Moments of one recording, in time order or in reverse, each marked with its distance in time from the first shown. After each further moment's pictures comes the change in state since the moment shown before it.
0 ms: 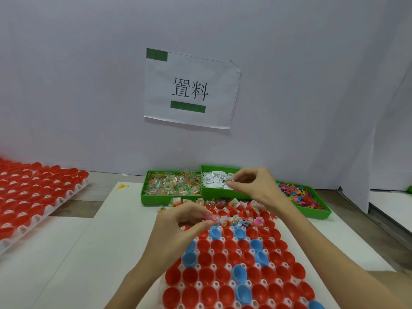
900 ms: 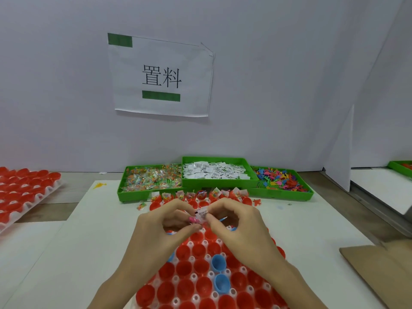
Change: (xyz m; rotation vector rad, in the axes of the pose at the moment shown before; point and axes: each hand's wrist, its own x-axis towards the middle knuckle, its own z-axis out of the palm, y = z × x) left_hand -0.010 0.012 0.019 0.091 -0.031 -0.006; right_hand -0.119 0.000 0.032 0.016 0.072 -0.201
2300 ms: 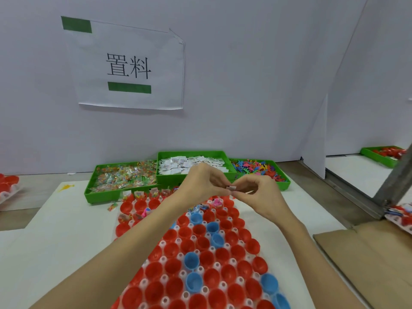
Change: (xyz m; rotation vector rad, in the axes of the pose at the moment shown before) left_hand 0.128 0.005 0.112 0.193 -0.427 0.019; right_hand 0.037 0.092 -0.095 -0.123 0.092 0.178
